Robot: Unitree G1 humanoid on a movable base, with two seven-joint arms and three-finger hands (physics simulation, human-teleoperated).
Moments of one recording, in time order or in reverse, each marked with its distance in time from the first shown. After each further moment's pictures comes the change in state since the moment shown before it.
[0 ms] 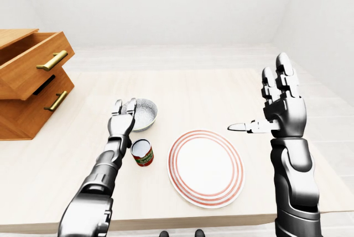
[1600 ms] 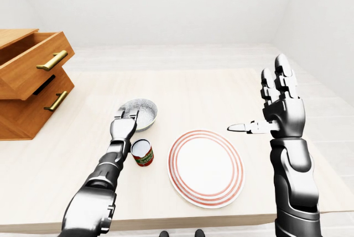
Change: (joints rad) left arm -0.059 -0.017 -0.036 0.188 0.047 0.000 0.098; right arm 0.004 0.002 0.001 0.006 -0.002 0.000 0.003
